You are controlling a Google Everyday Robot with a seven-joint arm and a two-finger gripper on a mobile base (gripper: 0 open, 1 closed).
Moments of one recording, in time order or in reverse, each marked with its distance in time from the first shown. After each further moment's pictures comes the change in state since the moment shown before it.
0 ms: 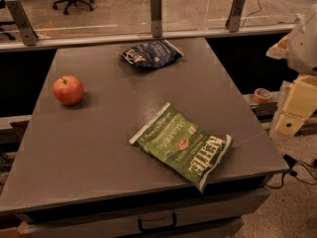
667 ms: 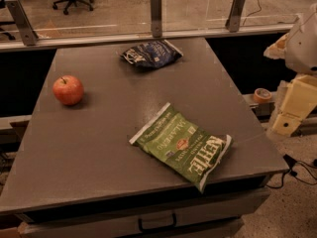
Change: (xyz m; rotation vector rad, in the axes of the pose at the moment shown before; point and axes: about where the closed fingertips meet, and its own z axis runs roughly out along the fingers) arm -0.006 0.001 0.001 -0.006 -0.026 -0.003
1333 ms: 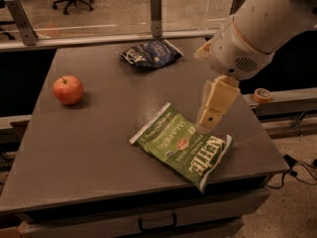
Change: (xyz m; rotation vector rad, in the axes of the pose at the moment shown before) arm -0.113 0.002 0.050 -0.069 -0.229 -0.138
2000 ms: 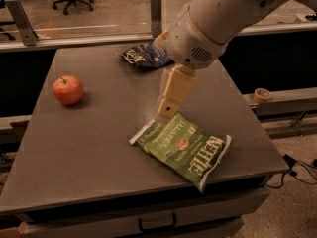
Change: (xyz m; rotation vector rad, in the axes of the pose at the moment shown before) arm -0.086 -0.007 0.022 -0.009 -0.148 -0.117
